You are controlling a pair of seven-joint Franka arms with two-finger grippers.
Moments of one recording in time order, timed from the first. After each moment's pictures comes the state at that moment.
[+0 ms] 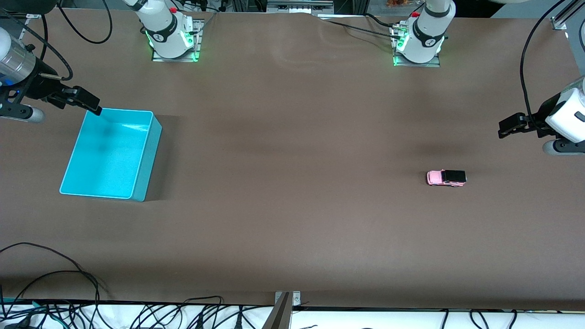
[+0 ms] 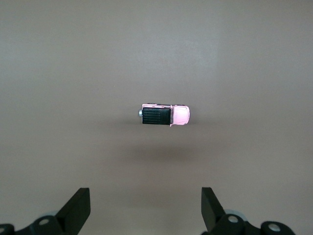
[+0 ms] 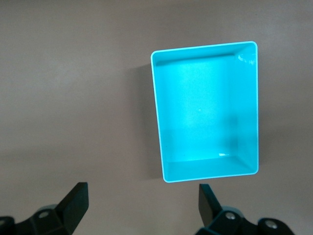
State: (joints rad) left arm 0.27 0.10 -0.23 -1.63 0.07 1.64 0.00; right arm -0.01 -0.07 0.05 -1.76 0.00 1.66 0.22
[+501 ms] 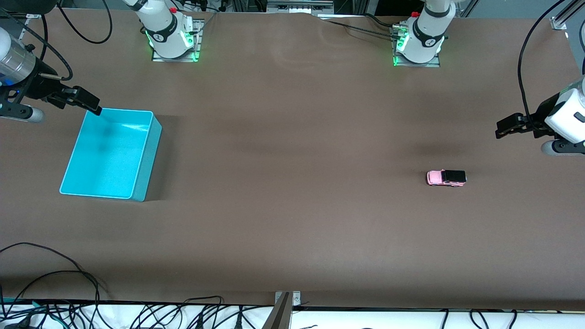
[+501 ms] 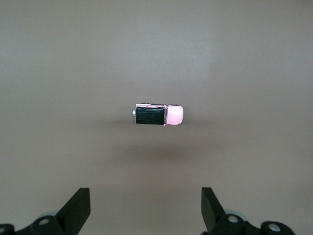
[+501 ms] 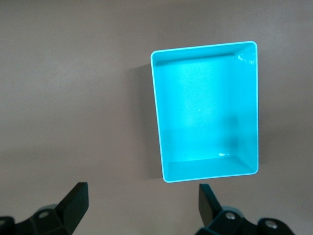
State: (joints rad) left arm 0.27 0.10 -0.23 -1.63 0.05 1.64 -0.01; right arm -0.01 -0.07 0.05 -1.76 0.00 1.66 0.22
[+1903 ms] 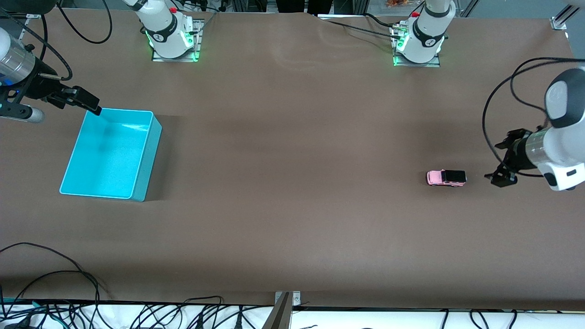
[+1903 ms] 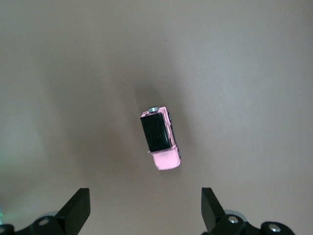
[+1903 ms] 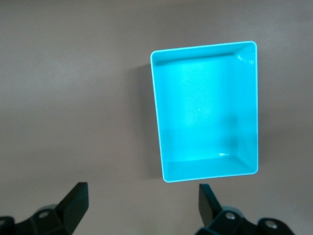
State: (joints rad) left arm 0.25 0.38 -0.24 -1.61 0.09 1.79 -1.37; right arm -0.01 -0.07 0.05 -1.76 0.00 1.66 0.22
